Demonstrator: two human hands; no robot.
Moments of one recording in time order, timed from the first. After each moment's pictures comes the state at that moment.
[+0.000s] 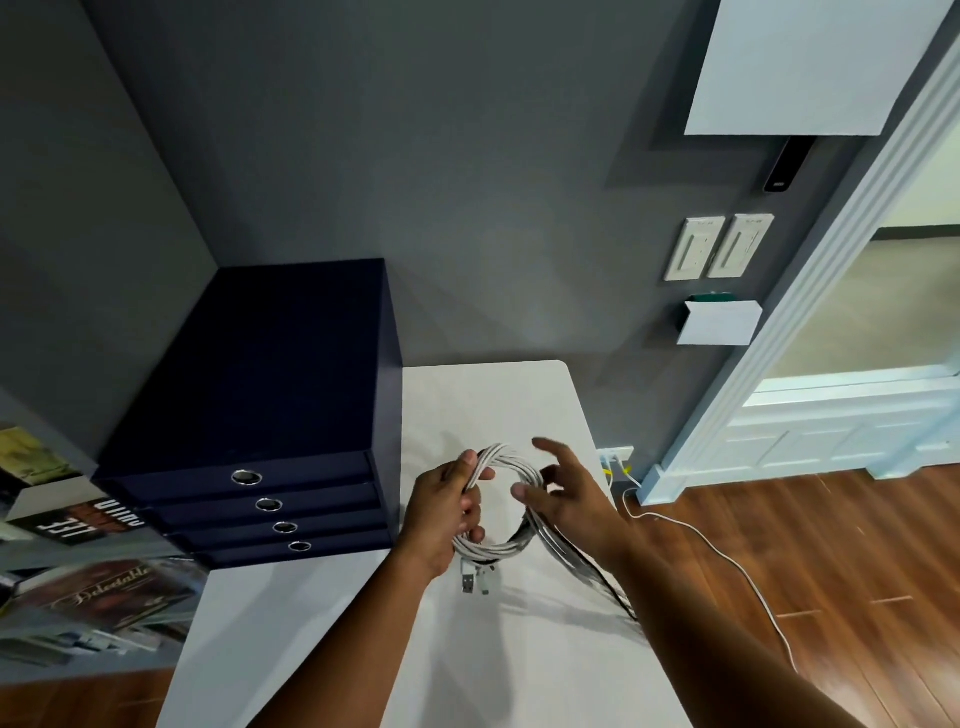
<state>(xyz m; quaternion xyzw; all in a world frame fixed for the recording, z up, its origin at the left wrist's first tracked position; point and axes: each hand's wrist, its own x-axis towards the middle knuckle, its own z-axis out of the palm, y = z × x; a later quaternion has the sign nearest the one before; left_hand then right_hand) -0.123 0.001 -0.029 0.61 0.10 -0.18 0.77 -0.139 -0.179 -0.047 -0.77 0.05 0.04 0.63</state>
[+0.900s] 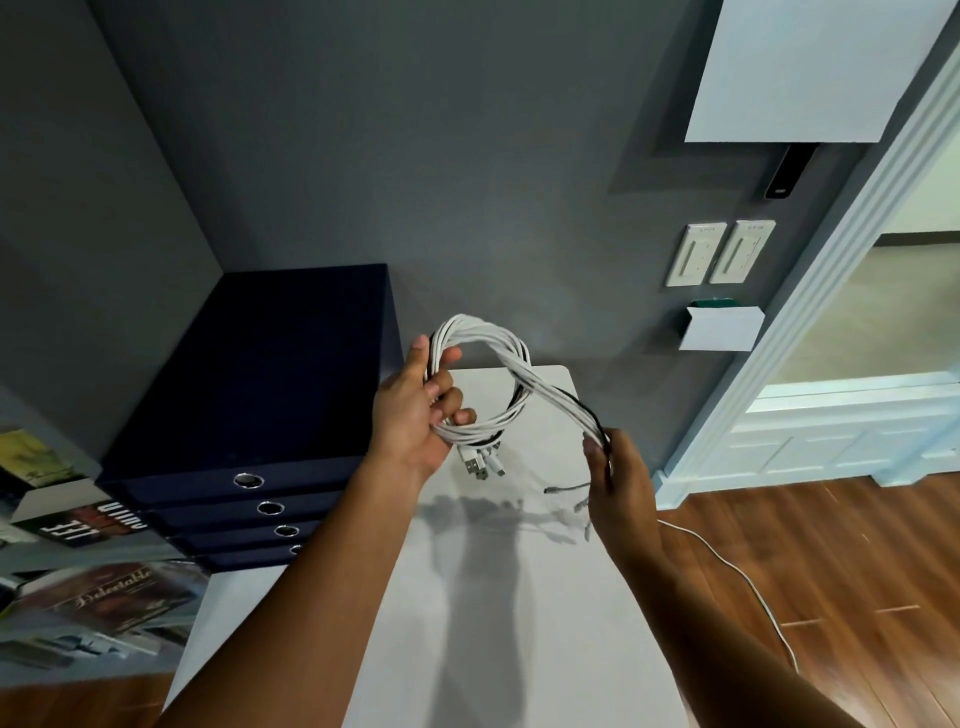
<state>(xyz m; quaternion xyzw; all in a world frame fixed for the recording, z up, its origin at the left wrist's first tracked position) -0.071 0.002 0.079 0.41 0.09 -0.10 0.90 -0.137 -0.204 -0.038 -0.85 0.10 -0.25 0.45</state>
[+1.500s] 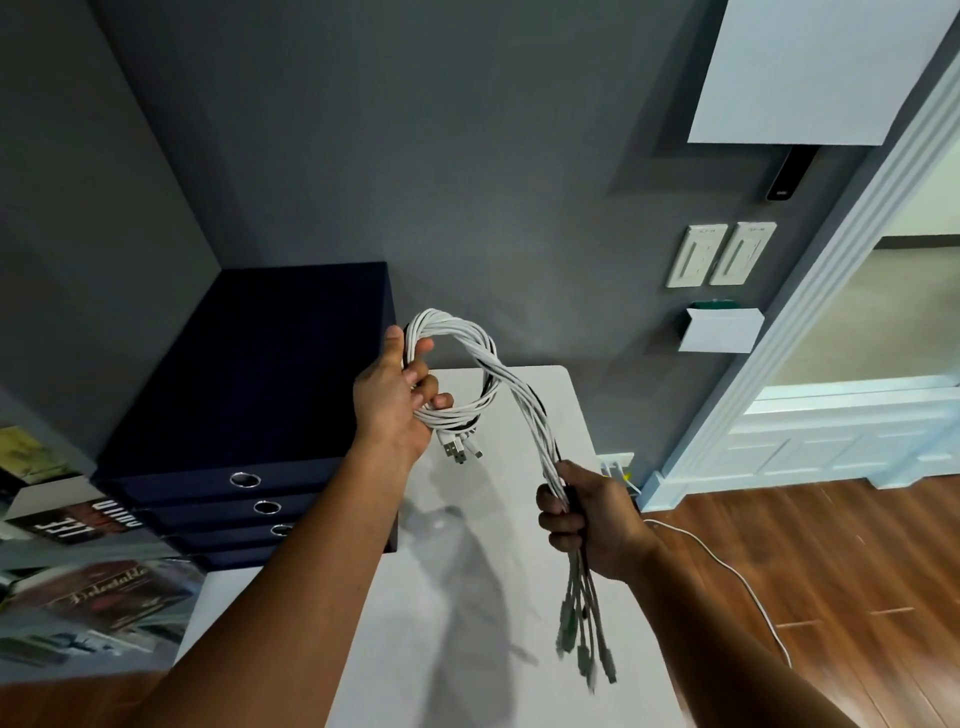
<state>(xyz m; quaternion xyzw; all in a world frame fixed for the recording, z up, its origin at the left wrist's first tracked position) -0.054 0.013 0.079 0.43 0.14 -0.03 0.89 -0.140 -0.193 -0.025 -0.48 0.16 0.23 0.83</state>
